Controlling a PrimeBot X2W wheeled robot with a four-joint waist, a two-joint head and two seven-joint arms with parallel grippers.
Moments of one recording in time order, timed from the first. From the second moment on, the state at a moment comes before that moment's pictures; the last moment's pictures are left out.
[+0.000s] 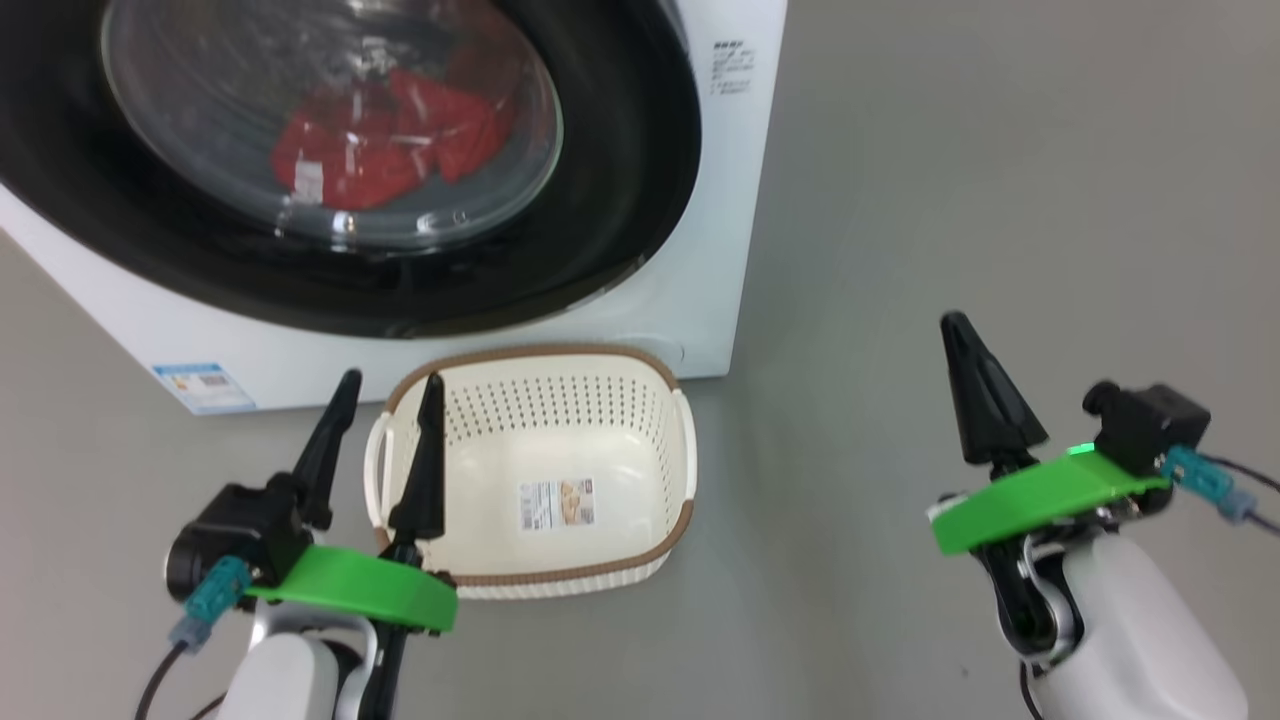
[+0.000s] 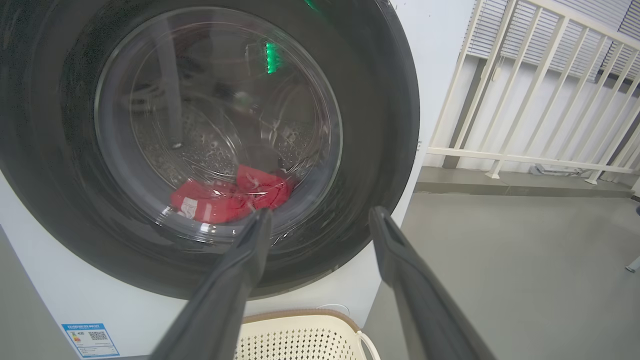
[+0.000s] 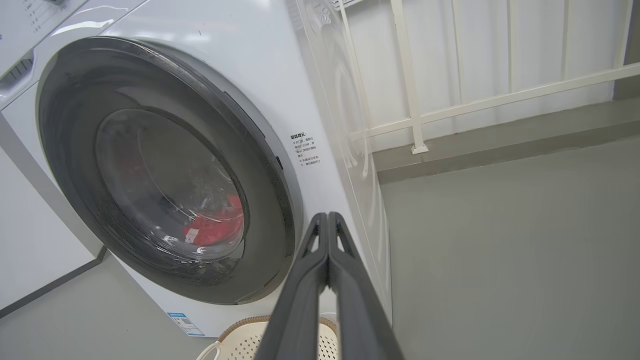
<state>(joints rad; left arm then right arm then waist) -0.32 0.03 -0.08 0.32 -0.27 -0.10 -0.25 -0.33 -0.05 0.09 0.39 0.49 0.13 -0.25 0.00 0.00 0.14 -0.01</state>
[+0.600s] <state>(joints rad) -0.39 0.03 -0.12 0.24 -0.28 -0.10 -0.25 -0.61 -0.17 0.17 0.41 1.20 0.13 -0.04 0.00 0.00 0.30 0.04</state>
